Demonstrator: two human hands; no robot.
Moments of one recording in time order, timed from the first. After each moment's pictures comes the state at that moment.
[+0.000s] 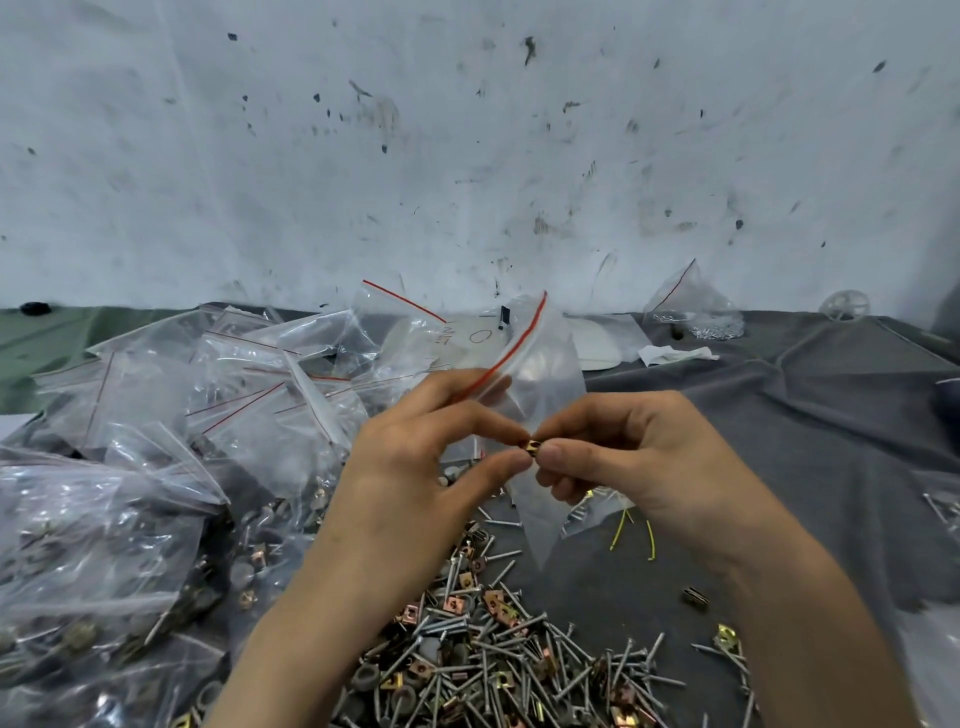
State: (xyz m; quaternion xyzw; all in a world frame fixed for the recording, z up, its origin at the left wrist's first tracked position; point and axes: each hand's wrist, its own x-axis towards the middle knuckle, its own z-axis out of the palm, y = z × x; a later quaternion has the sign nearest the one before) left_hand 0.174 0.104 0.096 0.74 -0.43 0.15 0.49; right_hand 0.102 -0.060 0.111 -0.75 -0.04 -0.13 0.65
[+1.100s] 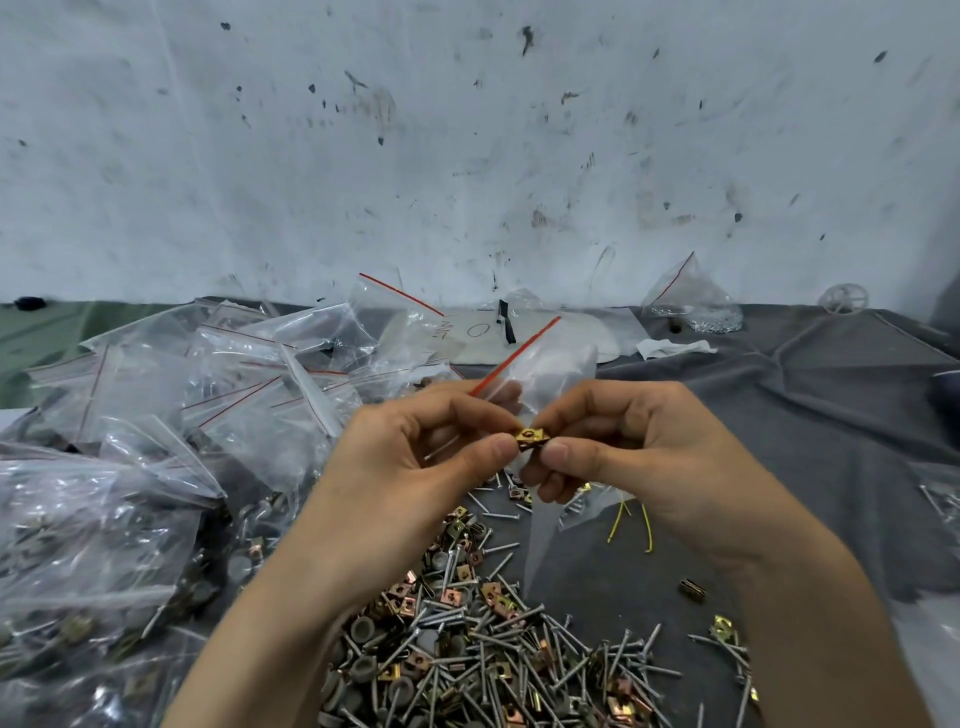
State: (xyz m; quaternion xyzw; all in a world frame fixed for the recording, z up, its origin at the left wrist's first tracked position) left_hand 0.164 0.106 0.108 0.64 -0.35 -0.09 0.68; right_hand 0.098 -0.062 0.111 -0.73 -0.08 -0.10 0.67
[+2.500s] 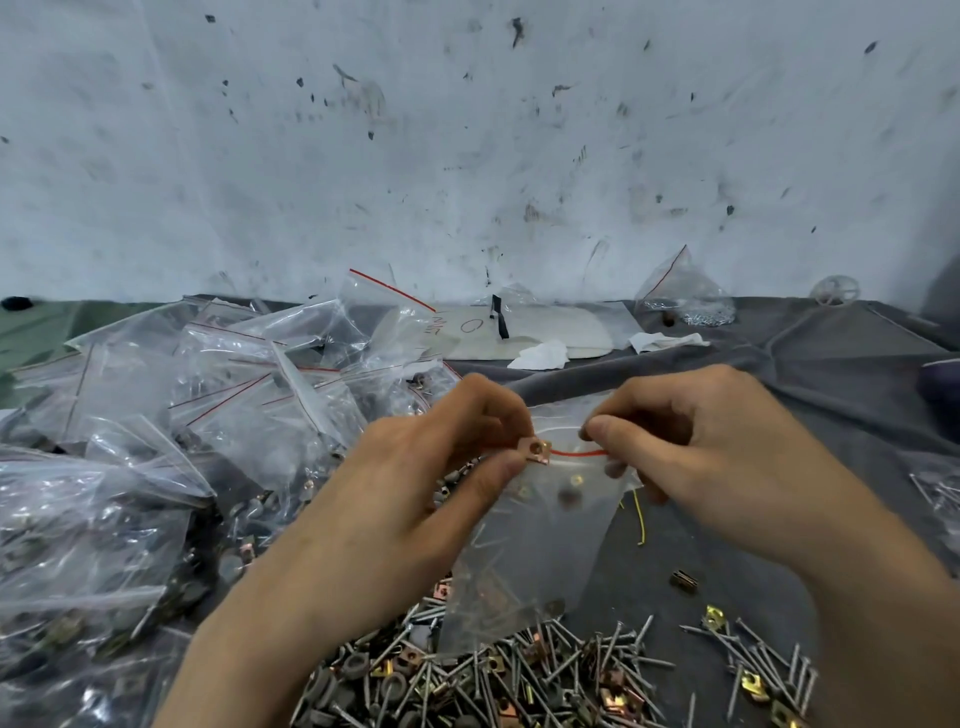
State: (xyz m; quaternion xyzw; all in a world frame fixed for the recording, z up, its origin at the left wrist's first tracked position) left_hand 0.157 0.115 0.110 0.72 -0.54 0.08 0.42; right_hand 0.075 -0.076 0.124 -0.91 0.04 -0.21 0.36
